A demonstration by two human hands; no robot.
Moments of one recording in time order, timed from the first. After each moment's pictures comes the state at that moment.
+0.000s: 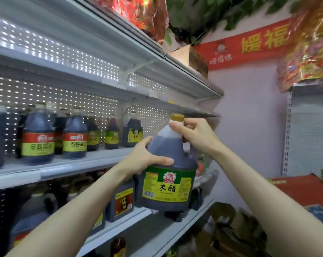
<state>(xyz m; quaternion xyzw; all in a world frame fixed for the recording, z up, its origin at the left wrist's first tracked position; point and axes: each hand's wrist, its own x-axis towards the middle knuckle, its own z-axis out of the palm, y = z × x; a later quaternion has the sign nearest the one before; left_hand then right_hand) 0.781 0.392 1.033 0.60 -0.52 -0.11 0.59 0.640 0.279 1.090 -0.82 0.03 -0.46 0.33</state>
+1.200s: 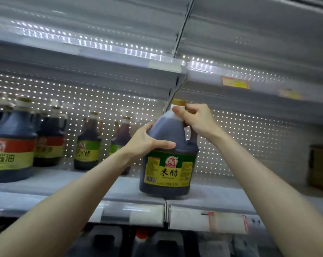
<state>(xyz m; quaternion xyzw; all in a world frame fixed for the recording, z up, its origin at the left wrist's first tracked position) 1.097 0.023 1.096 0.72 -0.27 0.16 0.61 1.080 -0.151 1.167 -0.78 -0.30 -0.35 0.43</state>
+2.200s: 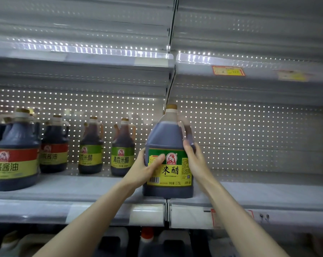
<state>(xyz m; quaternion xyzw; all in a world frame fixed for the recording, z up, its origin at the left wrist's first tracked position) 1.110 0.003 1.024 0.72 -0.21 0.13 0.65 1.115 -0.169 1.042 -0.67 -0.19 -0.21 0.69</state>
